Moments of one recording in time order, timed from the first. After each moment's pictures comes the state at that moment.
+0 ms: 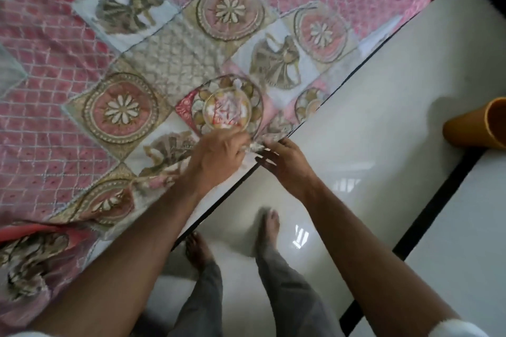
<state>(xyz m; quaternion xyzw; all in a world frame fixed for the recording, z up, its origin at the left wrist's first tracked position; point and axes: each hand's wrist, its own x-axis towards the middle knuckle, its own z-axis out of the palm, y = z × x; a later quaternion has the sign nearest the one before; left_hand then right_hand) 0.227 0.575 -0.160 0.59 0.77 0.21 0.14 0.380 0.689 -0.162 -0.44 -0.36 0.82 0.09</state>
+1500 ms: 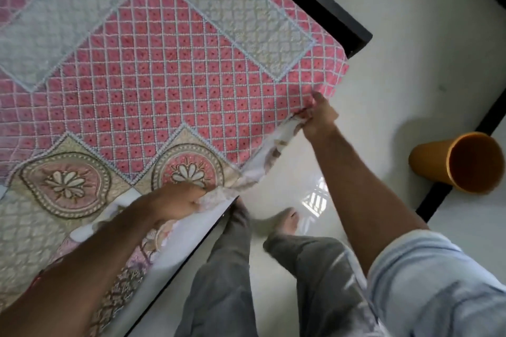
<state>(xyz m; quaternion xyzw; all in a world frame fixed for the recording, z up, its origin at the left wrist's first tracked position) 0.196 1.022 -0.223 0.53 0.62 -0.15 0.56 0.386 1.328 -0.250 -0.68 -0.16 0.65 0.28</state>
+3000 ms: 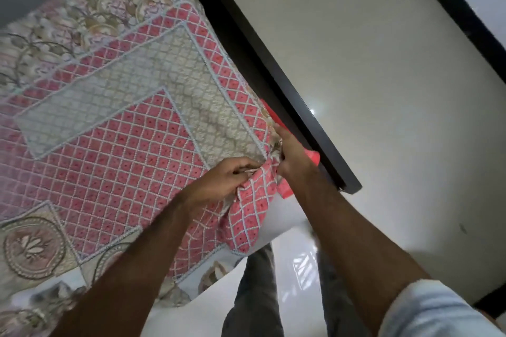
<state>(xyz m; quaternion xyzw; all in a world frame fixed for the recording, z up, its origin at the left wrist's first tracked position) 0.164 1.399 -0.175 0.17 0.71 0.36 0.58 0.228 1.568 -0.187 -0.55 -0.17 0.82 -0.07</state>
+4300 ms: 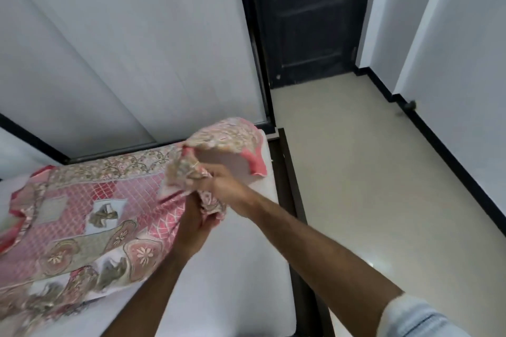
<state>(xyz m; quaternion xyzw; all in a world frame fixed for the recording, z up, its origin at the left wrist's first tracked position) 0.192 1.424 0.118 0.10 0.88 0.47 0.00 0.162 1.584 0.215 0.09 -0.57 0.79 -0.20</state>
